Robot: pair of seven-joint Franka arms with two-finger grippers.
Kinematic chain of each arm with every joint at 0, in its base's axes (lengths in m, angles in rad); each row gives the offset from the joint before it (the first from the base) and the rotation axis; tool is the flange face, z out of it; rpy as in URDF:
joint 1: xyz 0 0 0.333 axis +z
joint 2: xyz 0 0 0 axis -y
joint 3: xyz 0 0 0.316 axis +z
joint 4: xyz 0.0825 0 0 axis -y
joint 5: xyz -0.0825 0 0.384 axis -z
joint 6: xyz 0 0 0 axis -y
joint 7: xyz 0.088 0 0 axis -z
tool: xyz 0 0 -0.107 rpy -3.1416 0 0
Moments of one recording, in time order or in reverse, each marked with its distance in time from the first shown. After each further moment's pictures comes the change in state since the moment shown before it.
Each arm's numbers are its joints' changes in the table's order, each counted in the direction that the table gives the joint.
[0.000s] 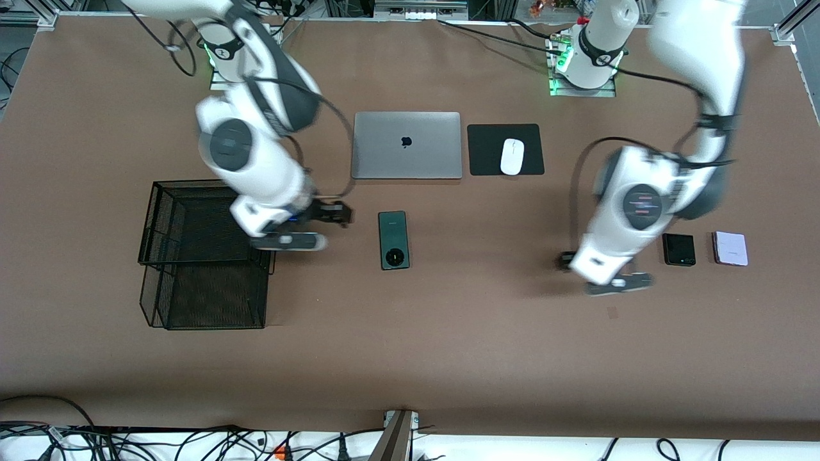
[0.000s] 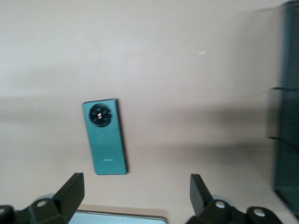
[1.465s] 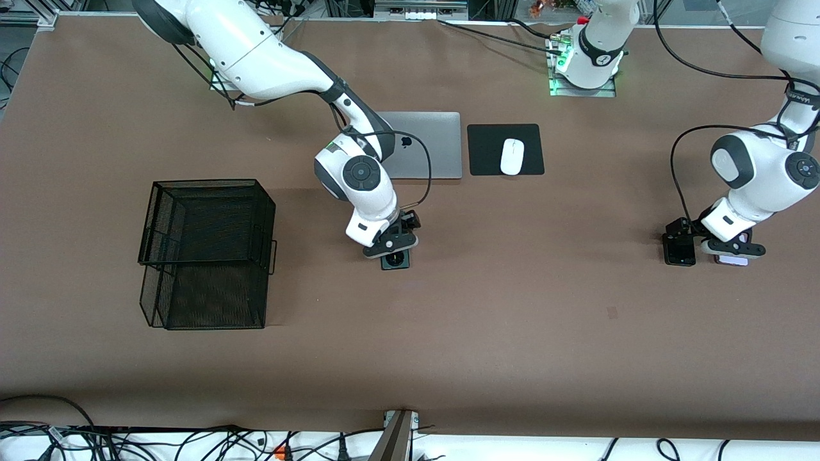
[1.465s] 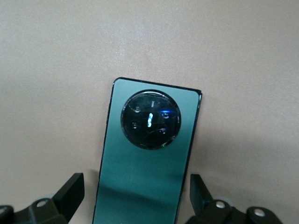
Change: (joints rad) left arm 0.678 -0.021 -0.208 -0.346 0.092 0.469 0.772; right arm 0.163 -0.351 0.001 0.063 0.248 0.337 -0.004
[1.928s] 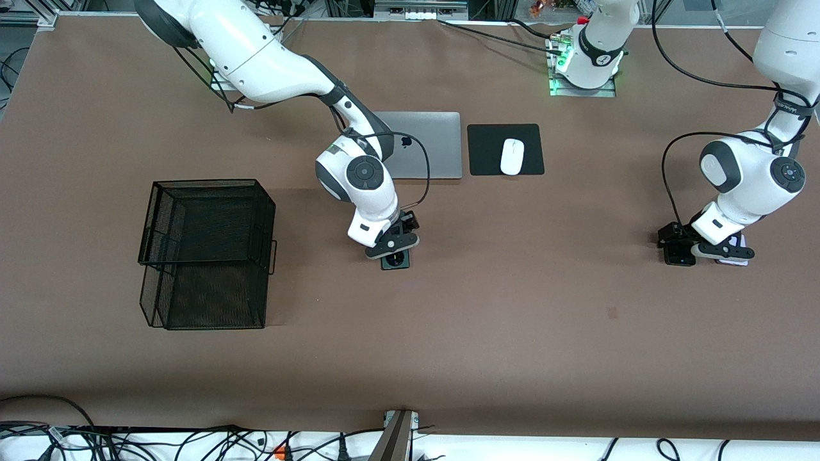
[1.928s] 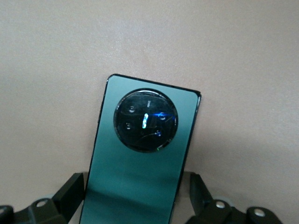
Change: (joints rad) left arm 0.000 -0.050 -0.008 0.000 0.000 0.071 0.000; right arm 0.001 -0.015 0.000 0.001 0.053 0.004 0.000
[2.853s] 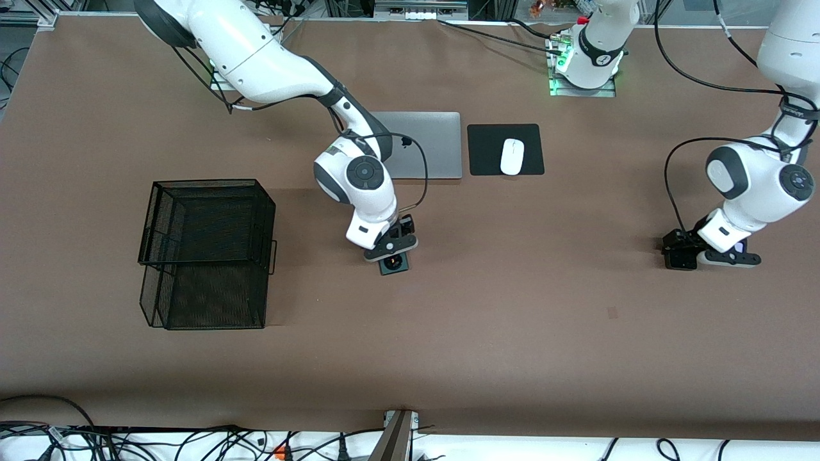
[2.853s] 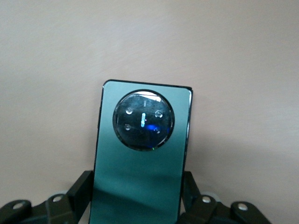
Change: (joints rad) left arm -0.001 -0.011 -0.014 0.122 0.001 -0.150 -0.052; right arm -0.006 0.026 -0.033 0.035 0.034 -0.074 0.000
